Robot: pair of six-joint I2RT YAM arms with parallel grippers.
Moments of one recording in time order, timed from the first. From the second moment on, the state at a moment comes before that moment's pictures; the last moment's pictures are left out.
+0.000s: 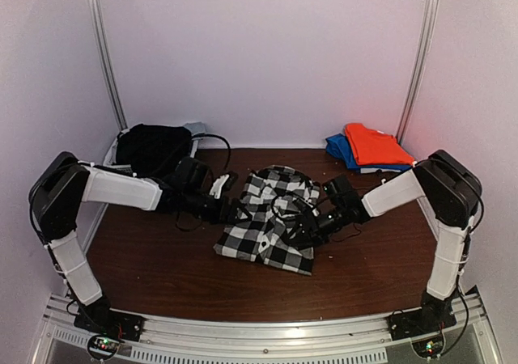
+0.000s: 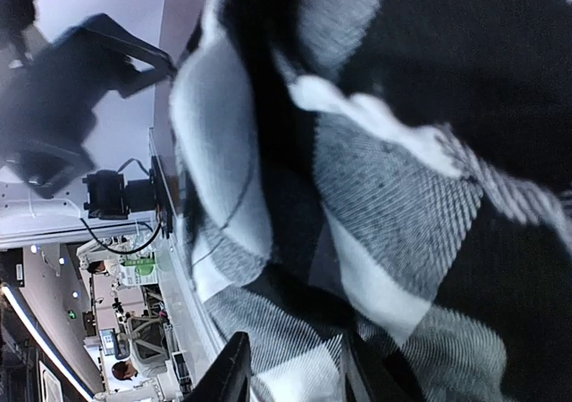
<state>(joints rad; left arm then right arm) -0.64 1.78 1.01 0.04 0.52 -0.44 0.55 1.95 0.96 0.08 -0.90 0.60</state>
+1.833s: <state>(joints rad) -0.76 2.01 1.22 0.01 0.53 -0.60 0.42 1.93 1.41 -0.68 -0.62 -0.04</state>
